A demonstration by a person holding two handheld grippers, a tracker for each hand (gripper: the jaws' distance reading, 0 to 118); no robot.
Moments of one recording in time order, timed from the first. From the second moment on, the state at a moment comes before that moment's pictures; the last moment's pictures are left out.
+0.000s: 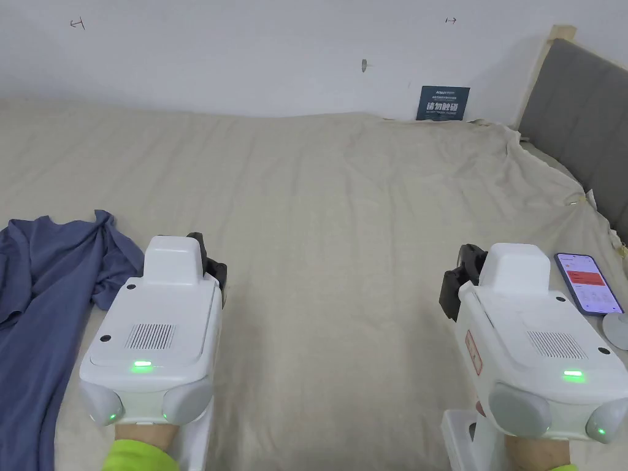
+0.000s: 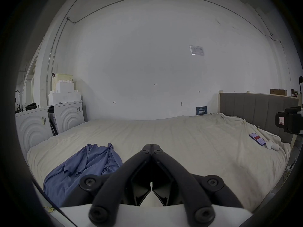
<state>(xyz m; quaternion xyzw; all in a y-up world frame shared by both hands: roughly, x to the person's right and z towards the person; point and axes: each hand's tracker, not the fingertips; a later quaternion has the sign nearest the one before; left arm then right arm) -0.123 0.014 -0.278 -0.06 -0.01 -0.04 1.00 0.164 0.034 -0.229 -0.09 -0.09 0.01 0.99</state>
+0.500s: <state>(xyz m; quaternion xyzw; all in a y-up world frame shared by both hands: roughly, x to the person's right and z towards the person) -0.122 0.018 -0.276 -0.05 -0.01 -0.04 1.00 0.164 0.035 -0.227 -0.09 -0.08 0.02 0.99</state>
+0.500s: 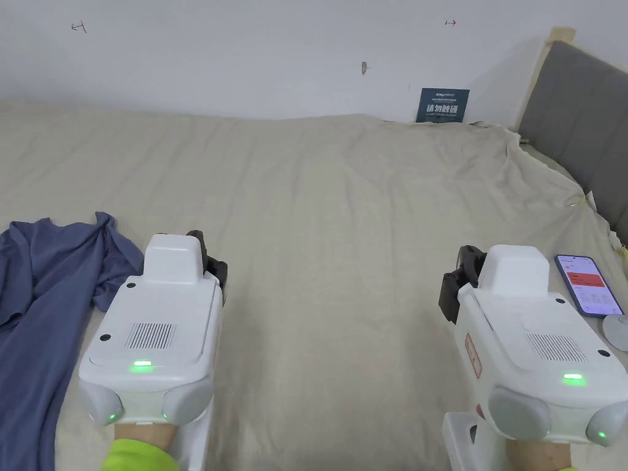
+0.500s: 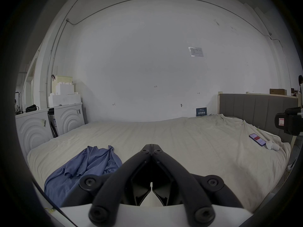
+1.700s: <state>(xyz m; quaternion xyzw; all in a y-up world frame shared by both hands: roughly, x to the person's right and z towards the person) -0.173 0.026 -0.263 -0.04 0.05 -0.03 1.00 0.116 0.046 -0.245 -0.08 -0.02 0.03 1.00</state>
